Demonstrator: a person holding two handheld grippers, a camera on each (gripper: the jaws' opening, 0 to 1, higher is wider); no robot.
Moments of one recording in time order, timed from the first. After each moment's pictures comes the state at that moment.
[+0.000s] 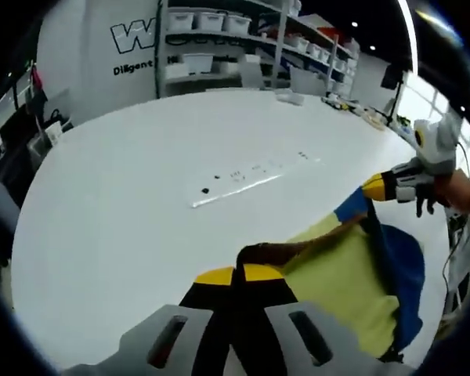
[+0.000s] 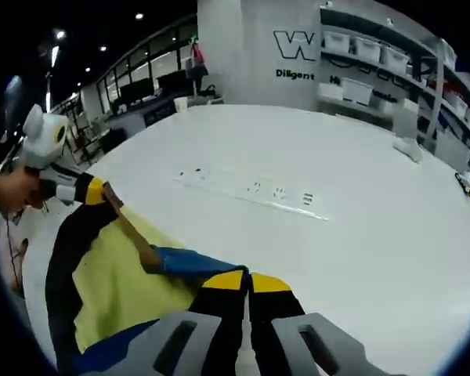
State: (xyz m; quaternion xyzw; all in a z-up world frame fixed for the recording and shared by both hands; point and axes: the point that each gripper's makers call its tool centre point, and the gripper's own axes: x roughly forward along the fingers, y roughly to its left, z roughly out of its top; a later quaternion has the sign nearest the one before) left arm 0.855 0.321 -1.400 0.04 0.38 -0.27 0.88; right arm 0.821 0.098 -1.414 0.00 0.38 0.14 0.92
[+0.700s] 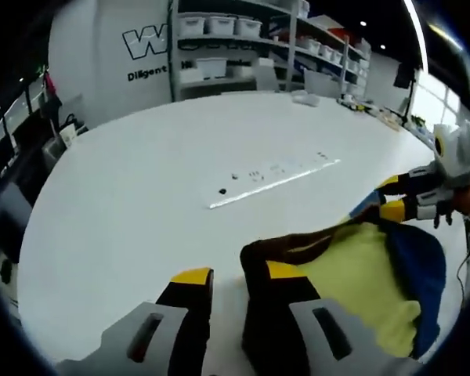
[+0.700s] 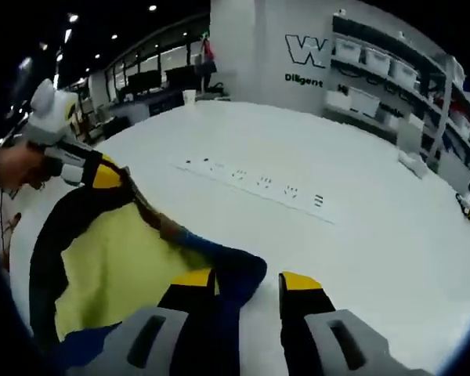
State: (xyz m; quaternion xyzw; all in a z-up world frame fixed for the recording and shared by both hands) left arm 0.868 0.331 -1.407 0.06 0.35 -0.21 0.91; right arm 0.825 0.119 -1.421 -0.12 0.34 0.20 0.91
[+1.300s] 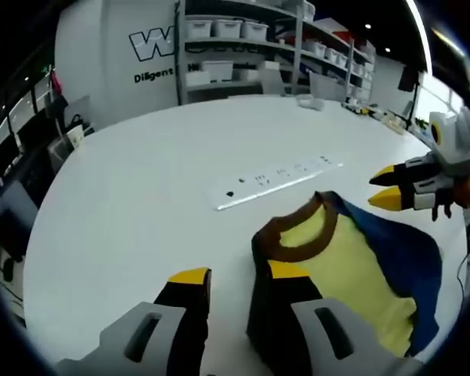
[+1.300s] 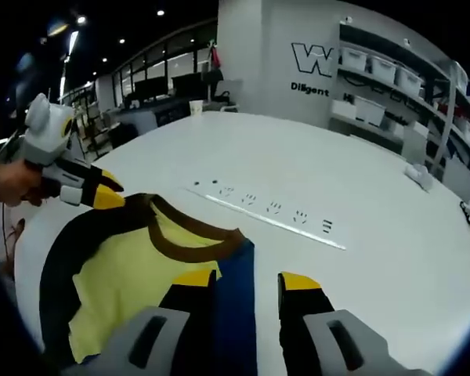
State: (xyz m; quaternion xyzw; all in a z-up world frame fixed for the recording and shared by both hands) left arm 0.852 0.337 -1.395 0.07 0.35 -0.23 0.91; right arm 0.821 0.126 -1.394 -0.07 0.33 0.19 0.92
